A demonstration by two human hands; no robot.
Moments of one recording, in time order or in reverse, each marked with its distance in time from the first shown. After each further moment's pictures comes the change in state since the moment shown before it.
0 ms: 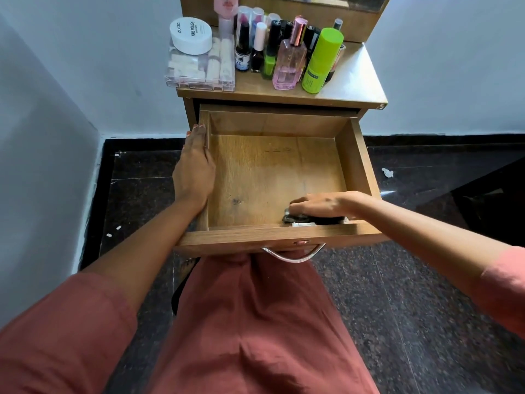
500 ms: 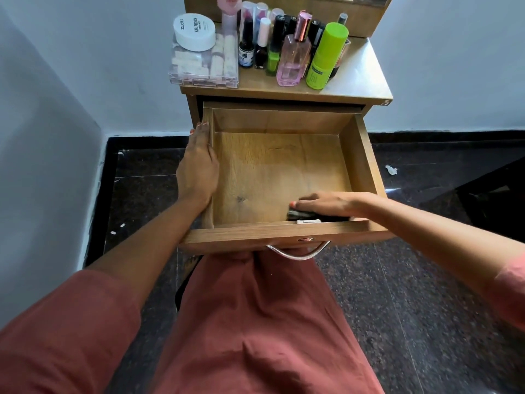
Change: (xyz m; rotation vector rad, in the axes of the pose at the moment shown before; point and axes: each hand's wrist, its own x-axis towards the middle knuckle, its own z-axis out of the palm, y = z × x) left_hand 0.000 -0.004 0.002 -0.003 0.007 0.037; right_hand -0.002 0.012 0.004 0.095 0.066 0.007
